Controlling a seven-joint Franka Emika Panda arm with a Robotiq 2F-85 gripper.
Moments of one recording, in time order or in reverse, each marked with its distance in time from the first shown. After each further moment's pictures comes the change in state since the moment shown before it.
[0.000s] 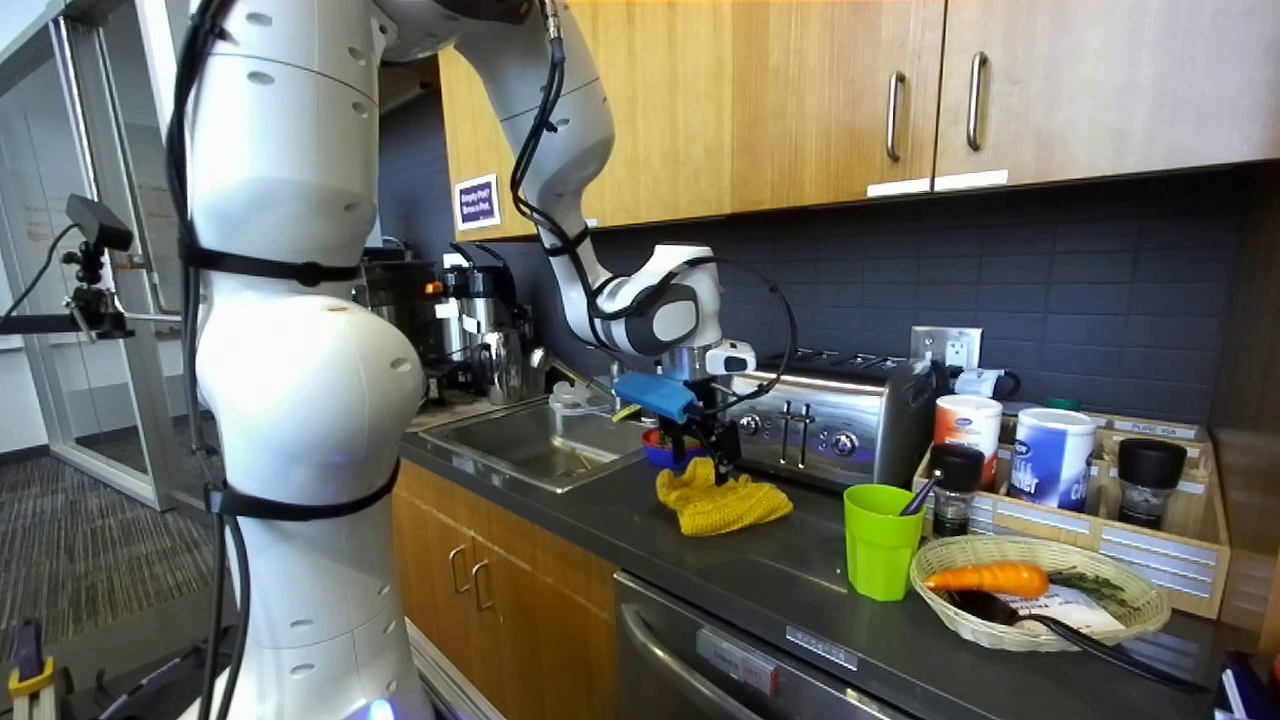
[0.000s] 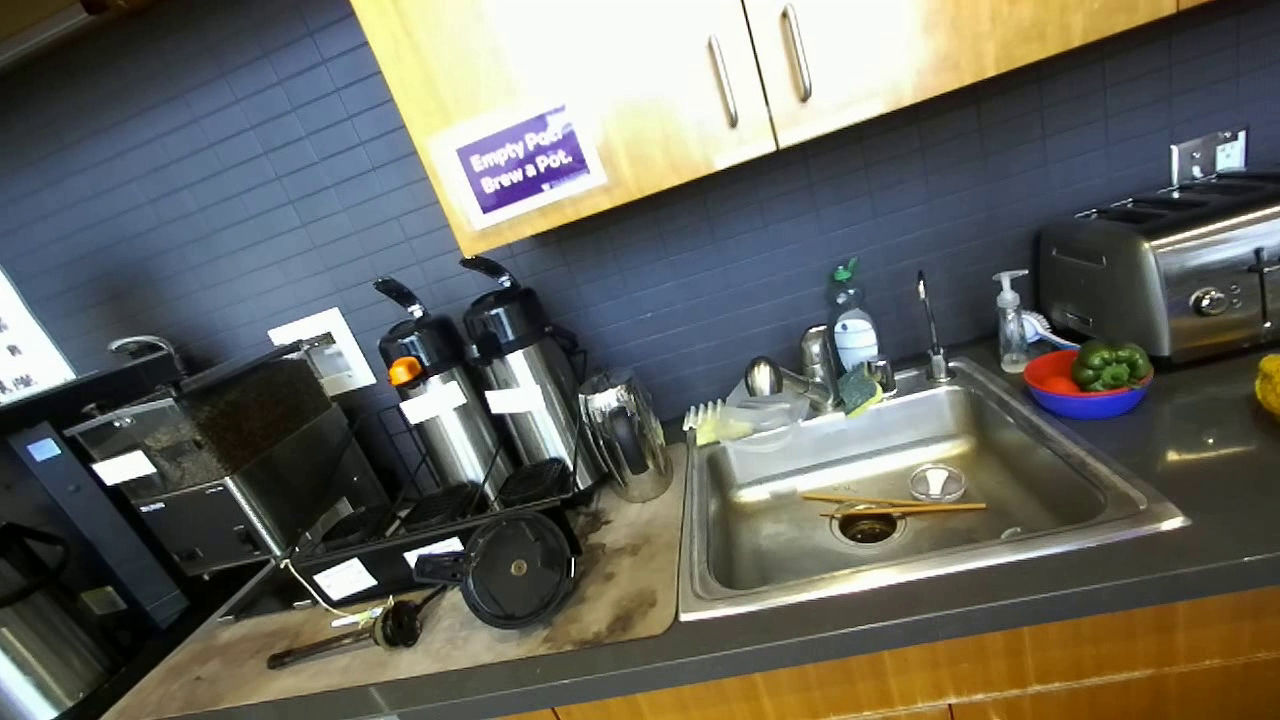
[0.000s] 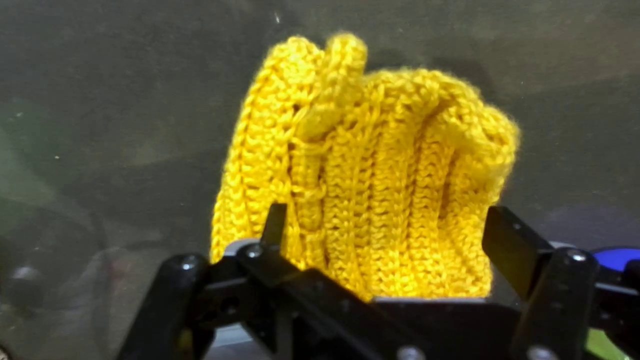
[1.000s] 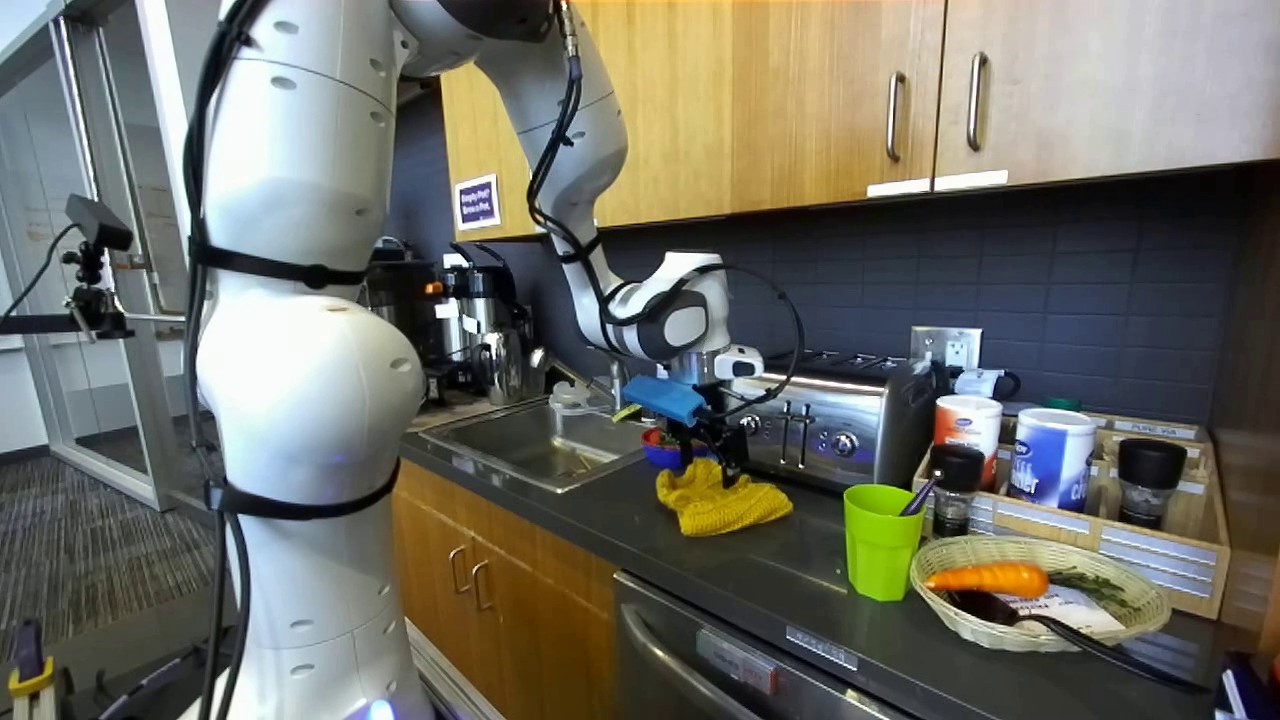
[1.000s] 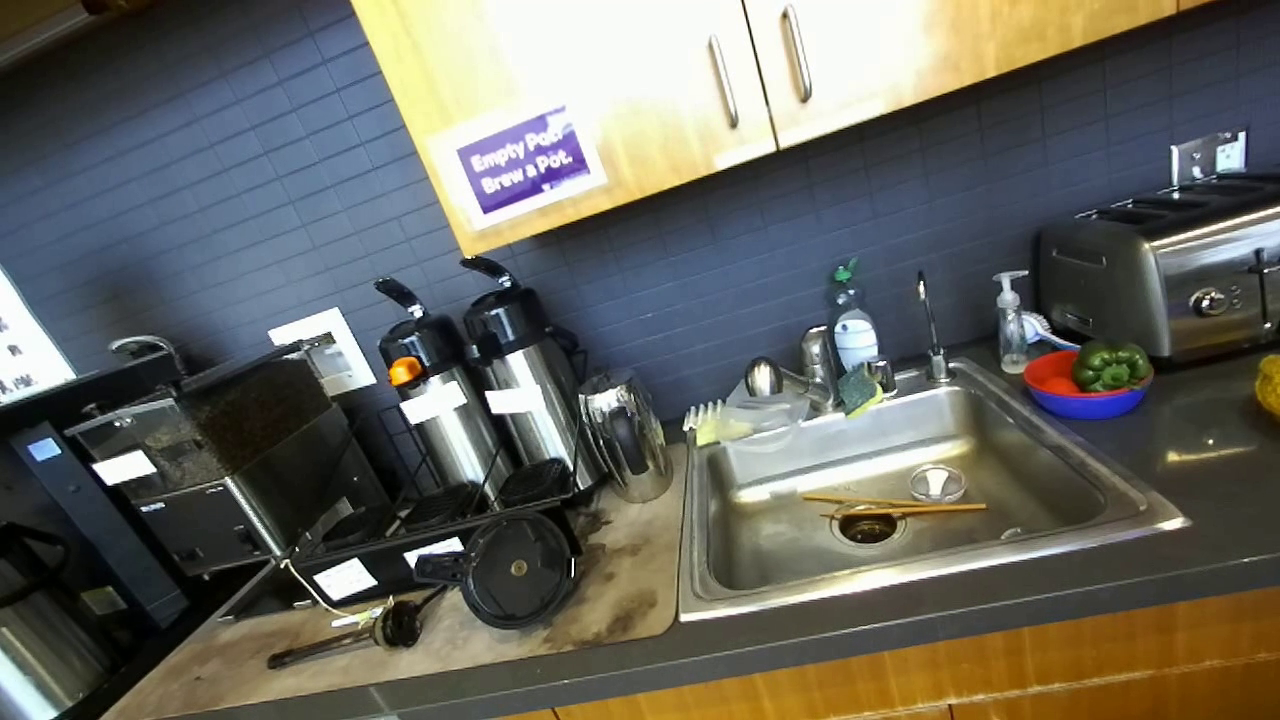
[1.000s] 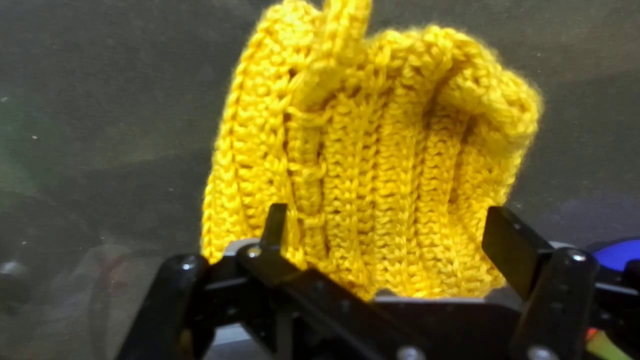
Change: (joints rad) arm 0.000 0.063 -0.002 0.064 0.000 -0.008 0.002
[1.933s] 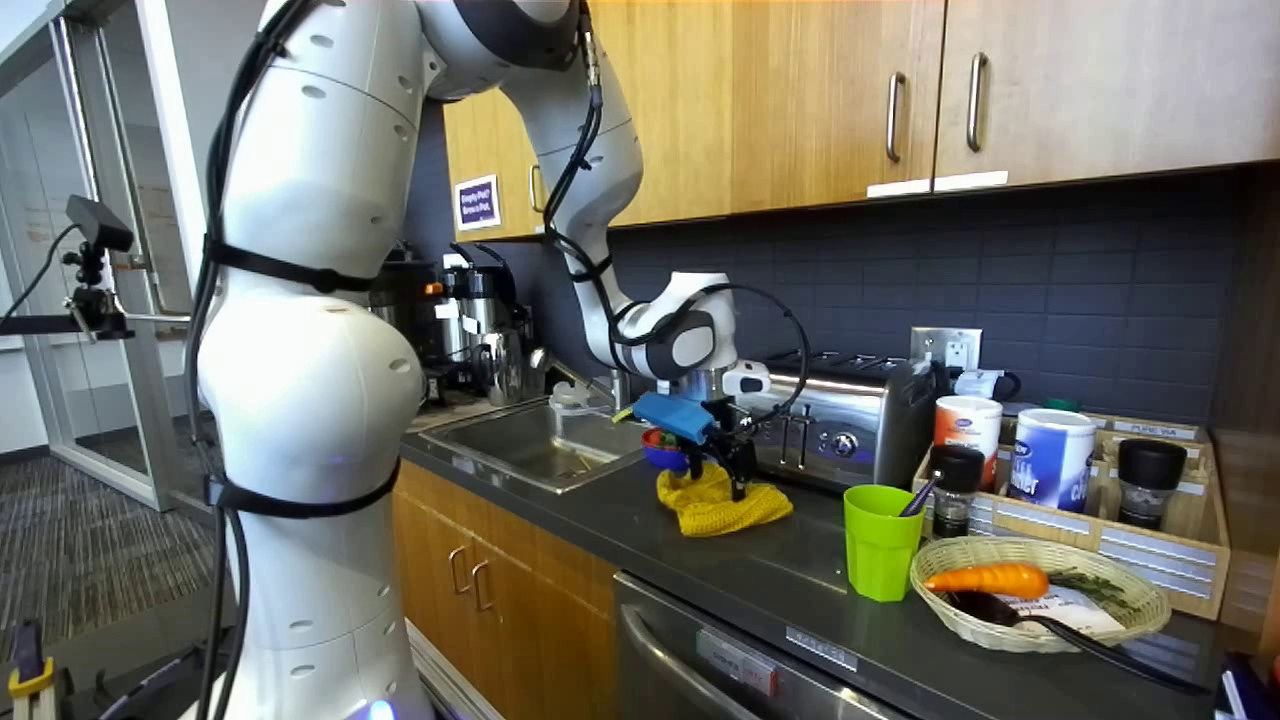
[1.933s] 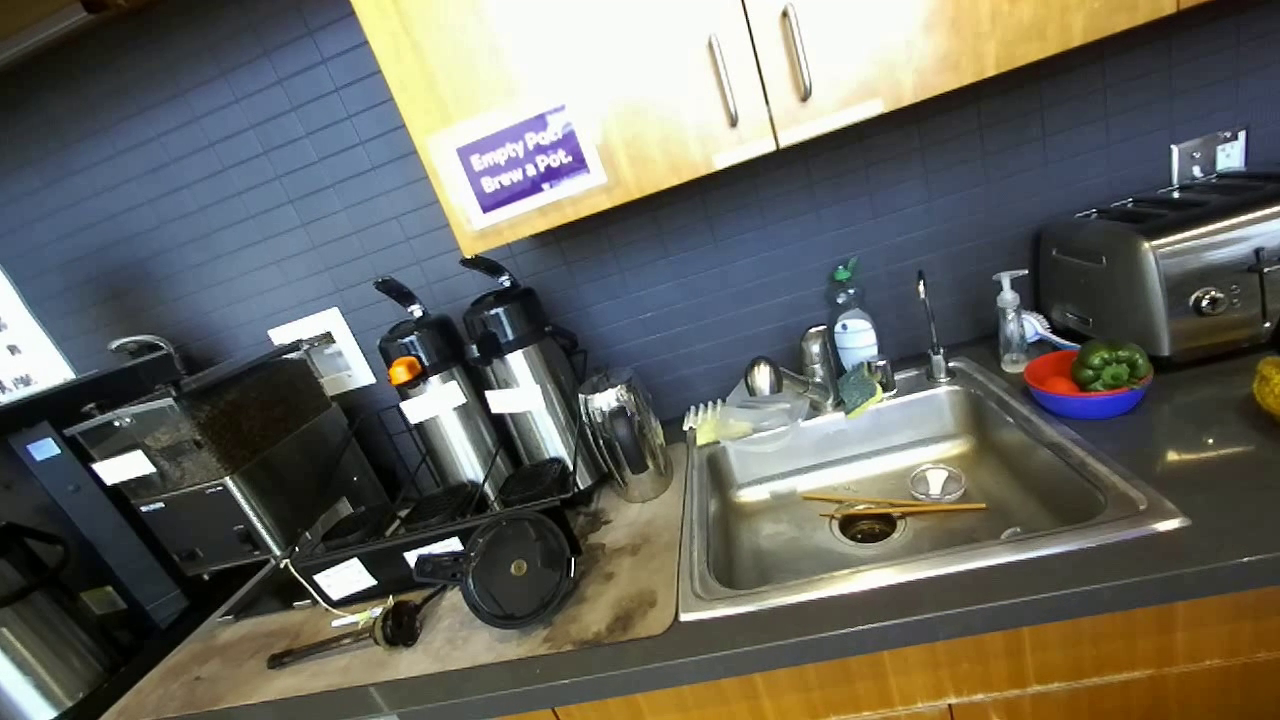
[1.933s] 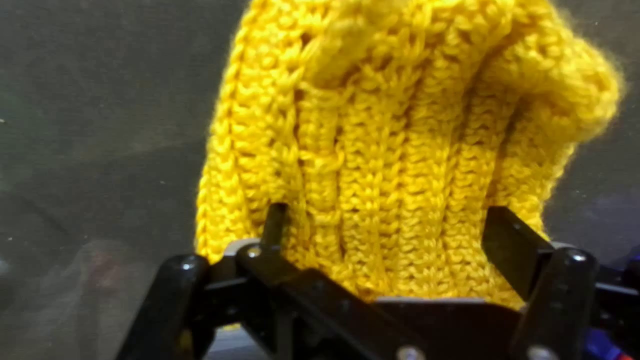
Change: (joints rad) arm -0.009 0.093 0.000 0.043 -0.003 0.069 -0.007
